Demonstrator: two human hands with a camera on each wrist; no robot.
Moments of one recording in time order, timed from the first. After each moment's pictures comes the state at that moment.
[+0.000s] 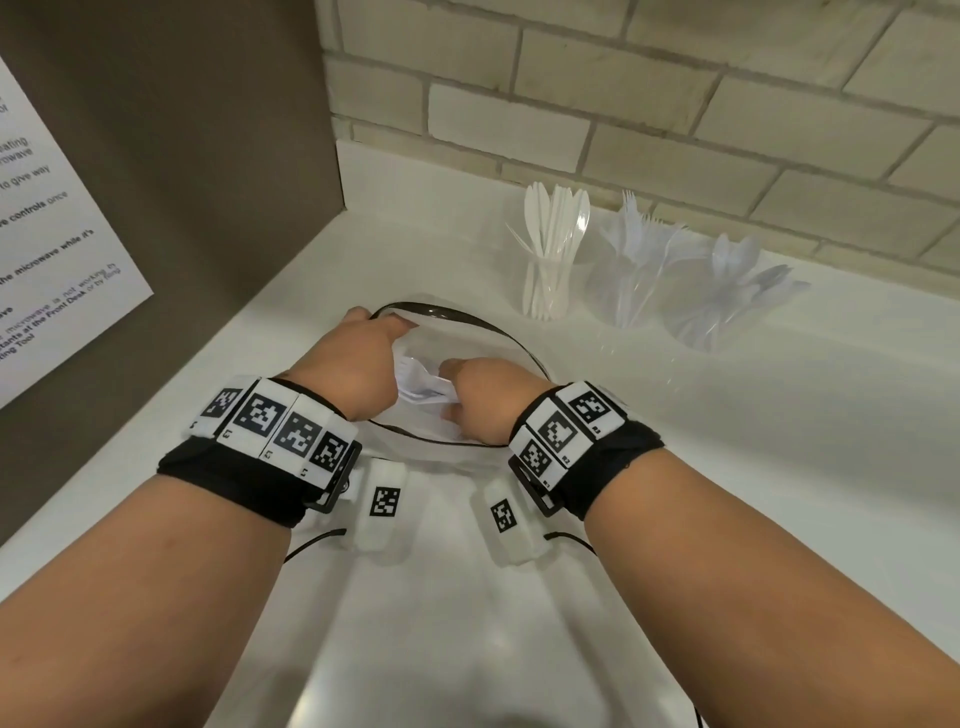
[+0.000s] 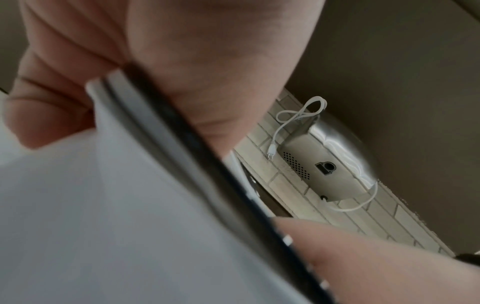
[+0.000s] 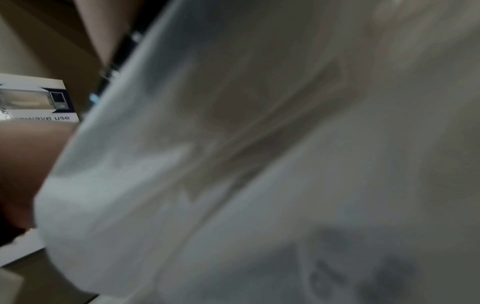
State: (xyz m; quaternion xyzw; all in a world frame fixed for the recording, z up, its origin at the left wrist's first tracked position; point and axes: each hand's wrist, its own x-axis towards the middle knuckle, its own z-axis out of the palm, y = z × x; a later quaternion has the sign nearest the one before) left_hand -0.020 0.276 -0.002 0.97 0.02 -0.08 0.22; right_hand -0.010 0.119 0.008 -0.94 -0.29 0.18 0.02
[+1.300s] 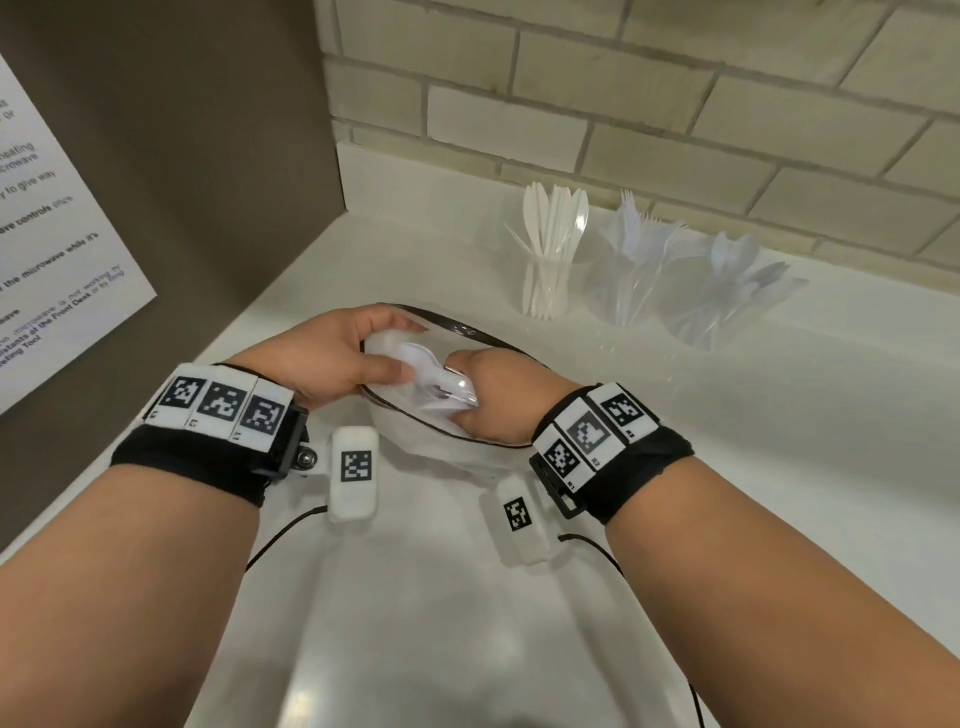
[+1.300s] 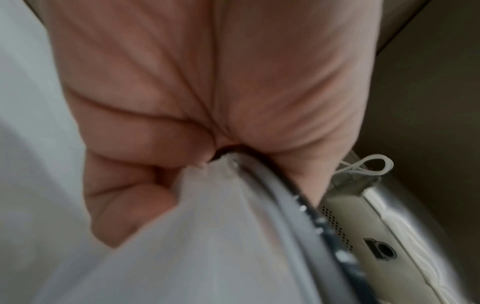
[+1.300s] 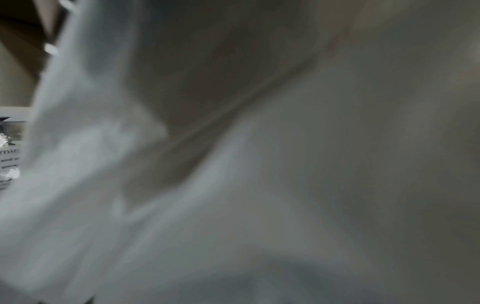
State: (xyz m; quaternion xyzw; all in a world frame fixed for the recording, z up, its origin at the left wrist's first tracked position) left_hand -0.032 0.297 0.014 0.77 0.01 -0.18 0.61; right_hand -0.019 0.100 0.017 -0.93 -0.33 0.14 0.14
